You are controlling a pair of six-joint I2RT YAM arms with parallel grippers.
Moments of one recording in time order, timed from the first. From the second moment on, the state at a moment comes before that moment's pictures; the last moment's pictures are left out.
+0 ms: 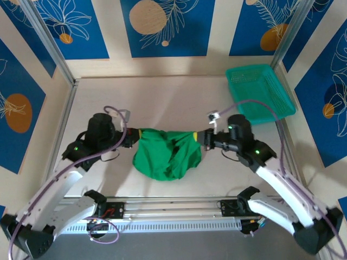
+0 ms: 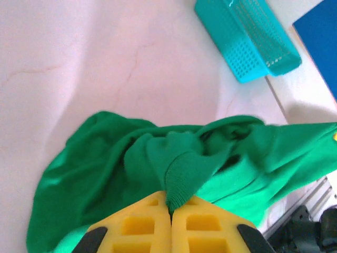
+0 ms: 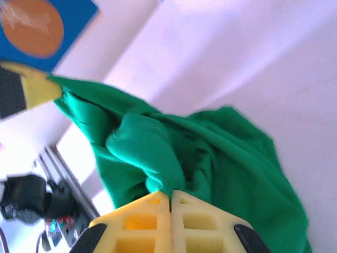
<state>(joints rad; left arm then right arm) -0.47 0.88 0.89 -0.58 0.30 -0.49 0.51 0.82 0.78 -0.44 -0.43 0.41</state>
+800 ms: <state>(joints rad) -0.52 1.03 0.66 -0.57 0.38 -0.54 0.86 1.38 0.98 -0.64 -0.24 0.38</state>
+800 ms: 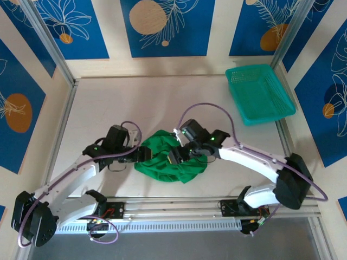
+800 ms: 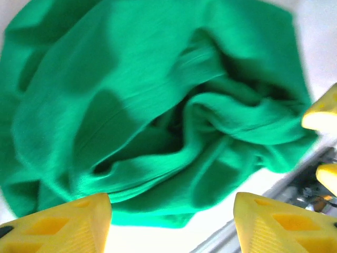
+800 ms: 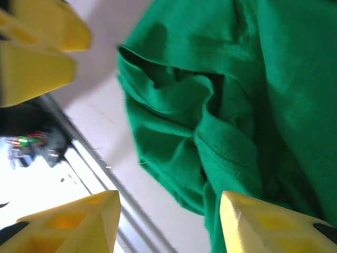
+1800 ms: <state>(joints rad) -0.53 0.99 0.70 -0.64 0.32 -0.43 0.88 1.41 0.96 -0.60 -0.15 0.42</state>
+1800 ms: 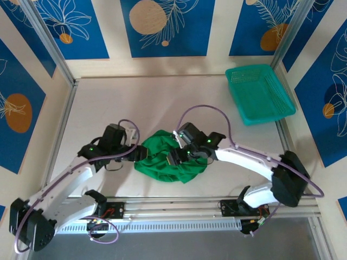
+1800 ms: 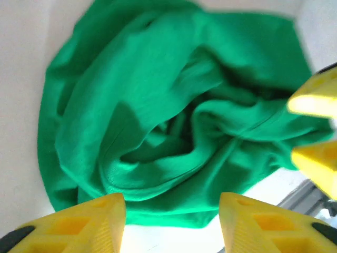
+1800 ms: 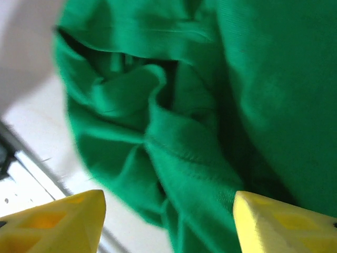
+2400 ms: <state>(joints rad) -0.56 1.38 0.84 -0.55 0.11 -0.38 0.85 1.26 1.04 -0.58 -0.08 0.33</state>
